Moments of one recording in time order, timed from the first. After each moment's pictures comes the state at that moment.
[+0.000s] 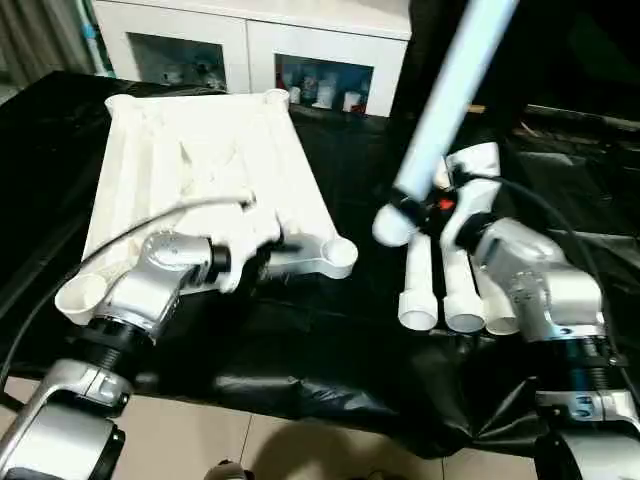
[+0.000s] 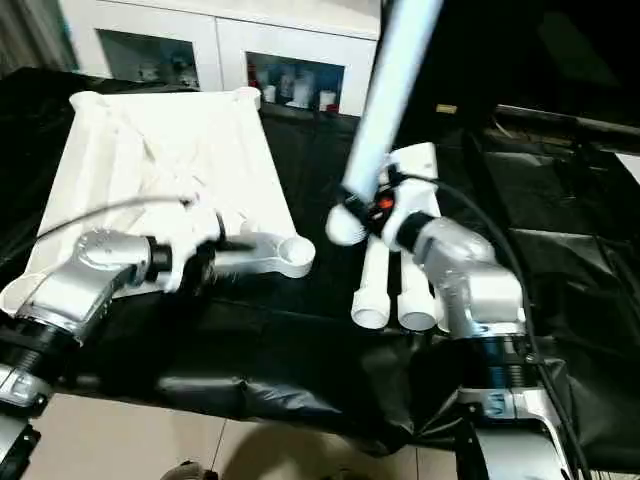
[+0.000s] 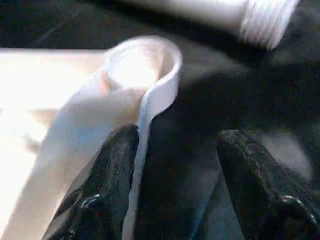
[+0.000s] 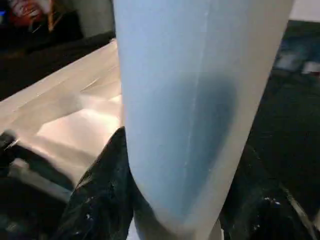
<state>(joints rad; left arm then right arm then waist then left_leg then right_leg) -0.68 0.48 -0.31 0.60 -0.07 0.15 -1.06 -0.57 -0.26 -0.01 0.21 0.32 0.50 0.60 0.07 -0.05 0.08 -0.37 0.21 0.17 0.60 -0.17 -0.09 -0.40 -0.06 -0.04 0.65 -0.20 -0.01</state>
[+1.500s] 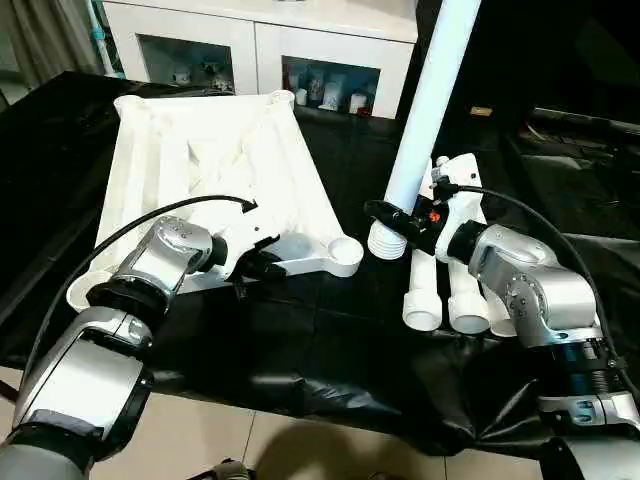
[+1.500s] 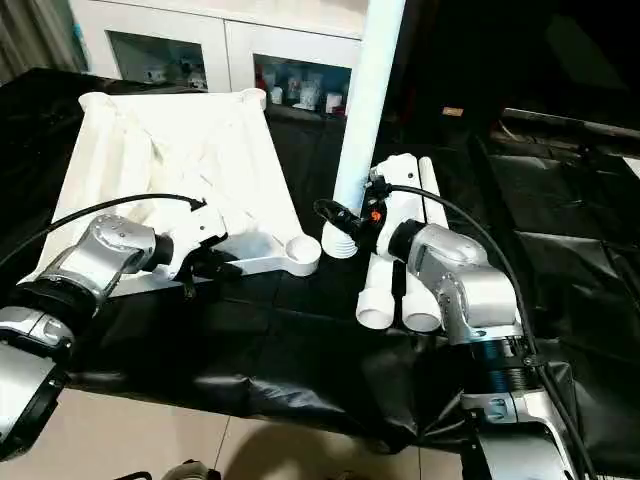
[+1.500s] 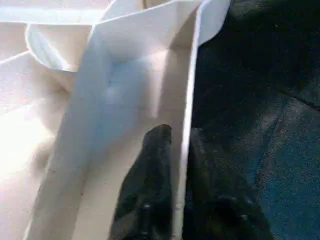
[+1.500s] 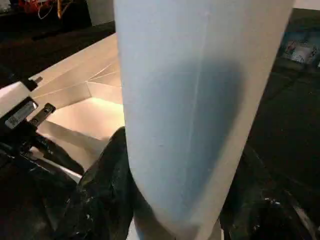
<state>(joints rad) -0.88 0.42 -0.35 1.04 0.11 -0.01 -1.06 -0.56 -0.29 0.00 0.20 0.32 0.52 0.61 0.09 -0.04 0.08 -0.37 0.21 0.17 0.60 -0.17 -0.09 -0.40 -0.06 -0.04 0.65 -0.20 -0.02</state>
